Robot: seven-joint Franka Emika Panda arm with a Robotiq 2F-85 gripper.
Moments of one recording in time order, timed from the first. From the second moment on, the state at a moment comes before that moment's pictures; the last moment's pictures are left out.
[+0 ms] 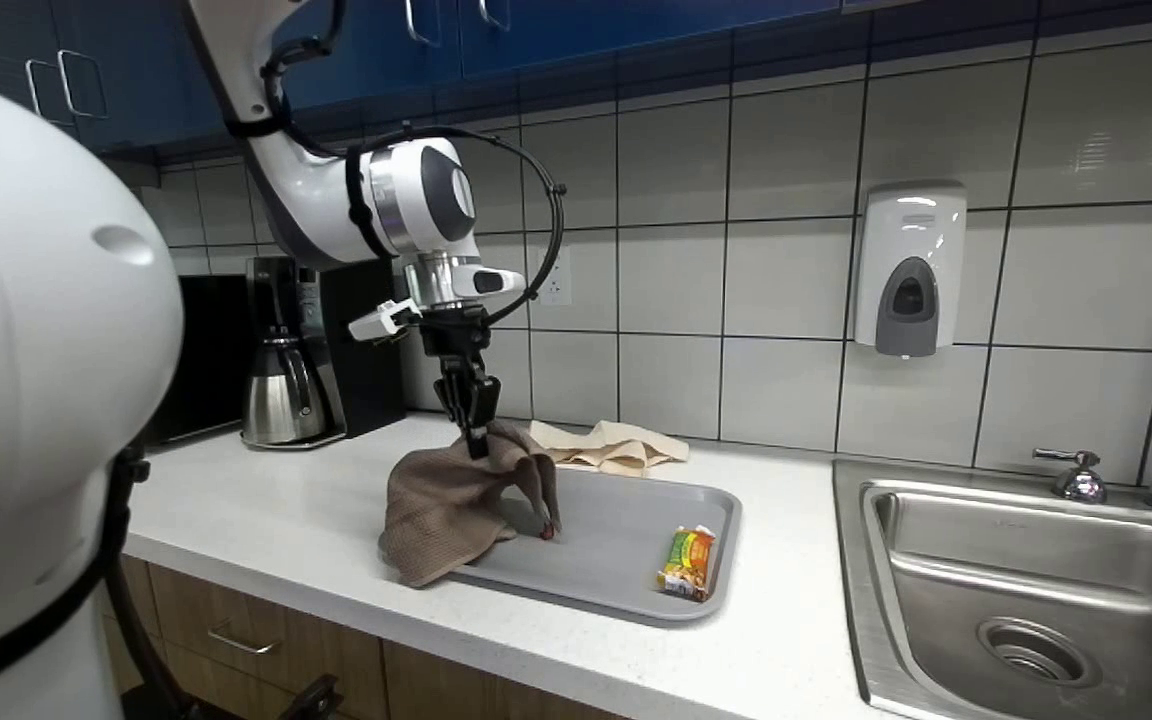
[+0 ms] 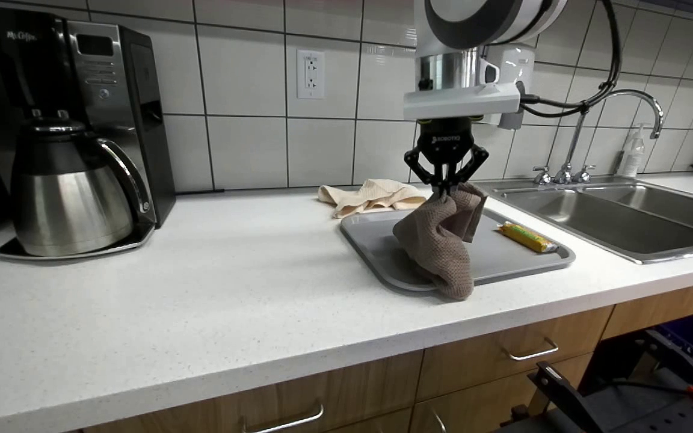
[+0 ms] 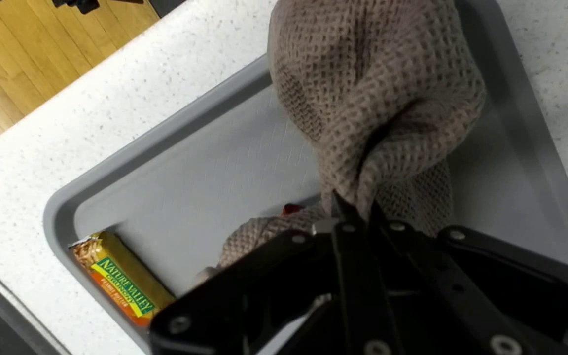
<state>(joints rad) 0.04 0.01 0.18 -2.45 -0.23 2.39 0.85</state>
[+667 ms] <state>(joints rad) 0.11 0.14 0.11 -2.42 -0.30 2.40 0.94</state>
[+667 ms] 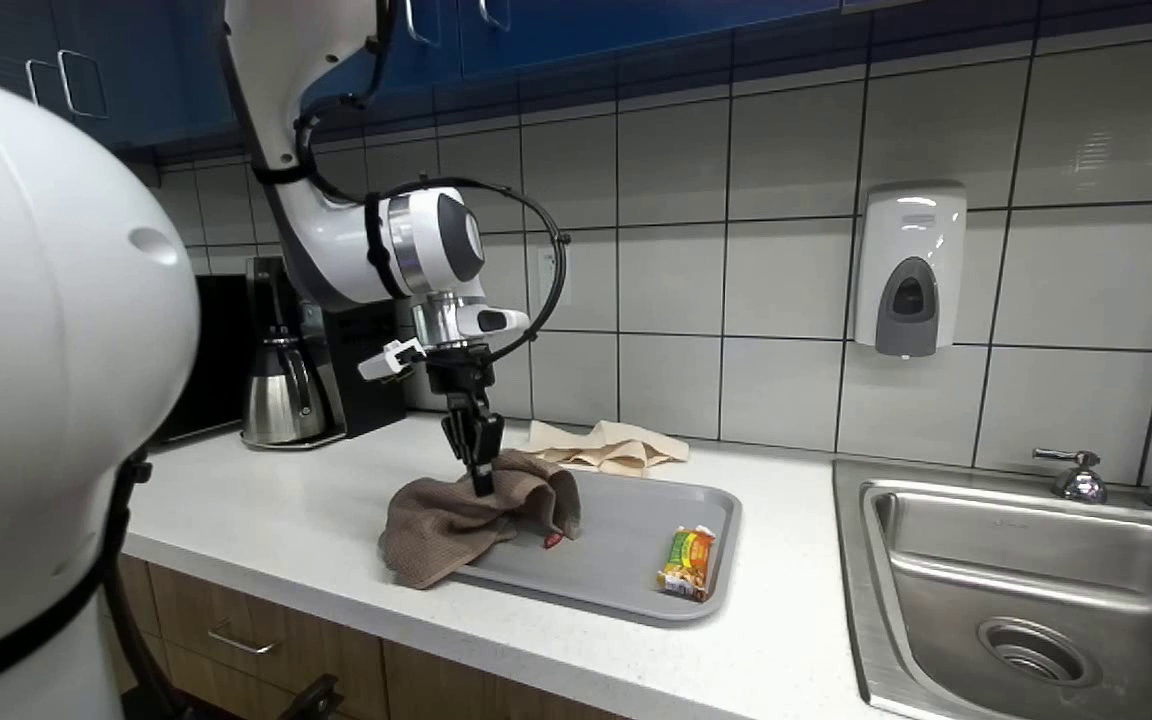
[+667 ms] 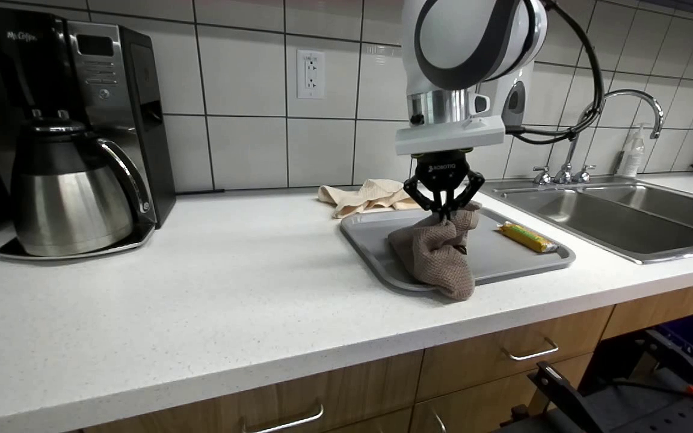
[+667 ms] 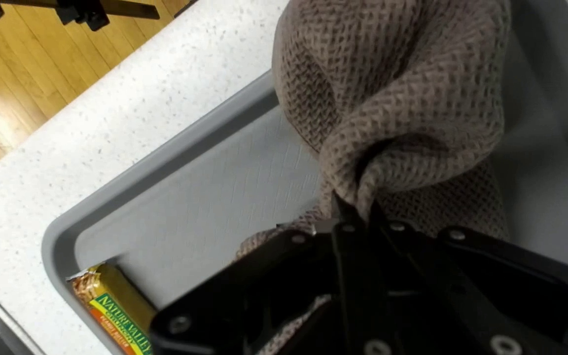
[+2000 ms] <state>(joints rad) 0.20 0.01 0.12 -2.39 -0.23 2.28 0.93</state>
